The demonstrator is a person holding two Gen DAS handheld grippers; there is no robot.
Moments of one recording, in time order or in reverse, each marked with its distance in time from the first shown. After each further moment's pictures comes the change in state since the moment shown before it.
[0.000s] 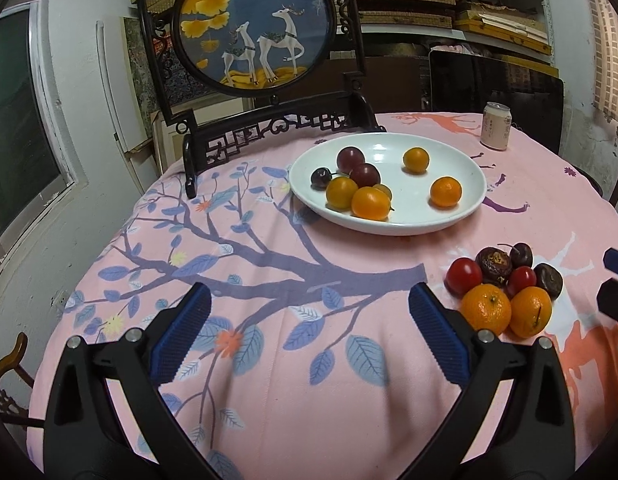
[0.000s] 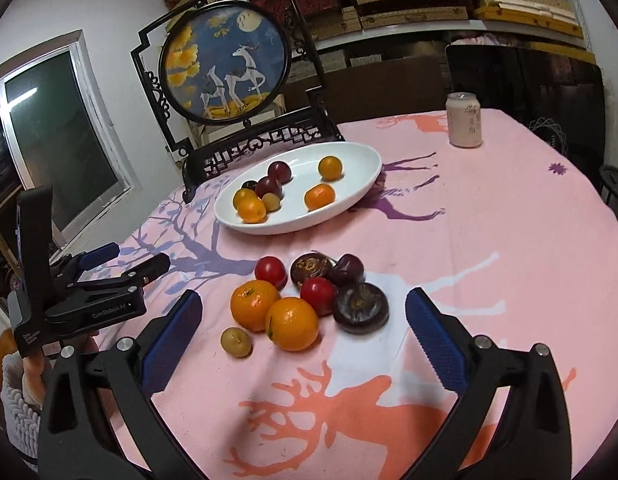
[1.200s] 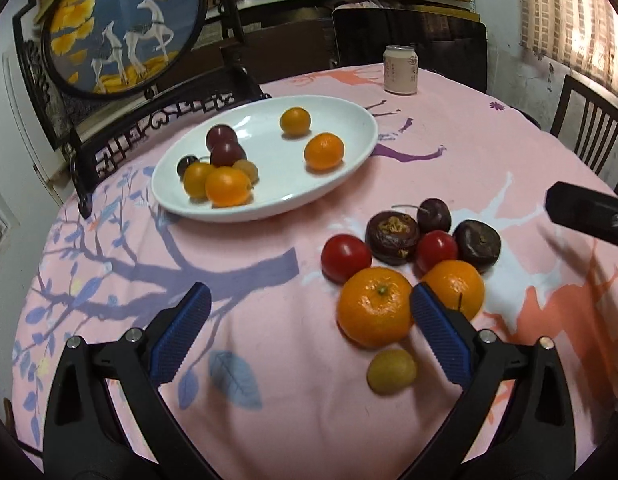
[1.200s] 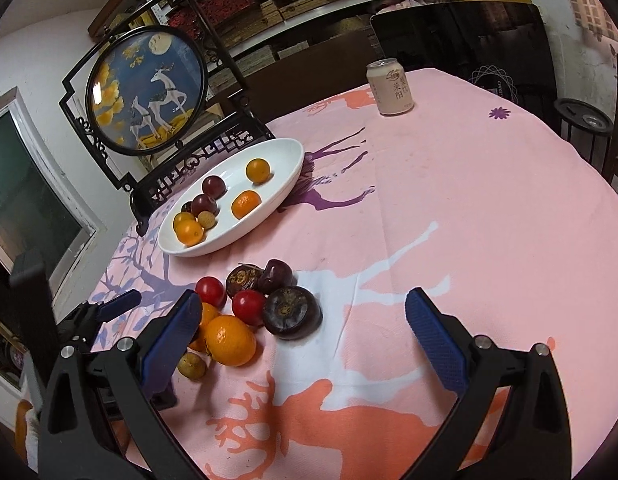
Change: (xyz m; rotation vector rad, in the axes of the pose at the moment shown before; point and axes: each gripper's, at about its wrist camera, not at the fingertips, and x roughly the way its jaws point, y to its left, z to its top) left arm 0.033 -0.082 -0.001 0.220 0.091 -0.231; right arm -0.002 -0.048 0.003 0.245 0.020 -0.116
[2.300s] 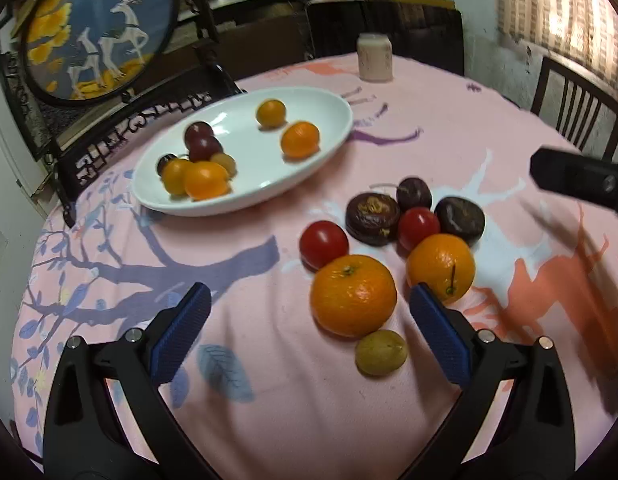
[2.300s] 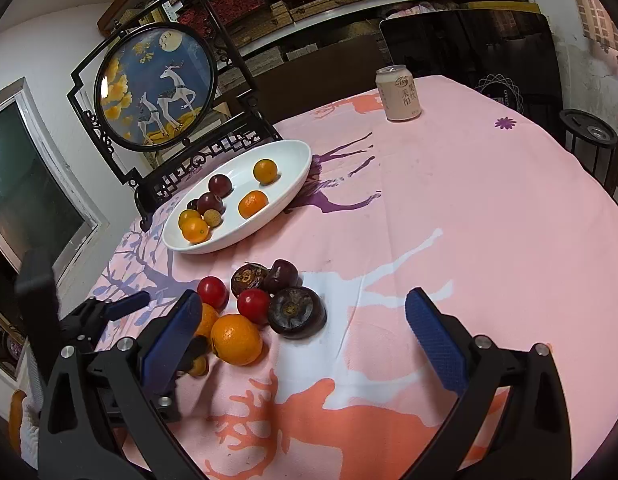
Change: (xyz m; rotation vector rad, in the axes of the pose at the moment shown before) left arm 0.004 -0.006 -0.010 0.065 0.040 -0.075; right arm -0.004 0.005 0.000 -0.041 -0.006 0.010
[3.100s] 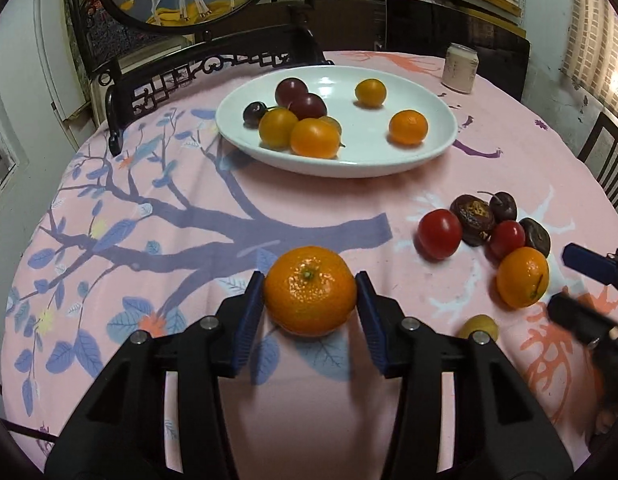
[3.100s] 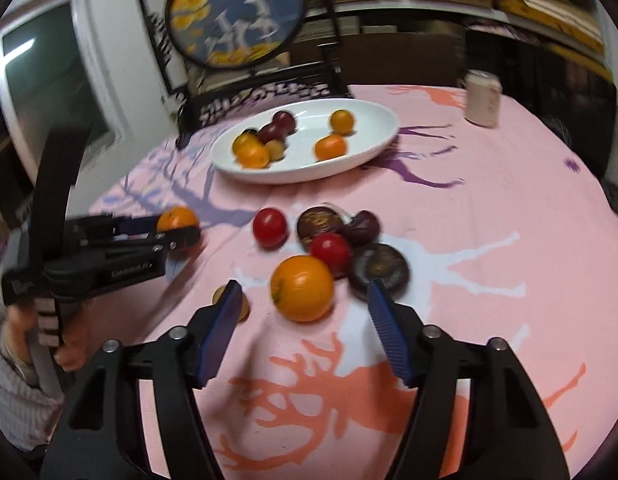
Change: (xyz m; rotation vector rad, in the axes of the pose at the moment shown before) left arm -0.002 0.064 -0.015 -0.241 0.061 0.072; right arm 0.027 0.066 -0.033 -0.328 0.125 0.030
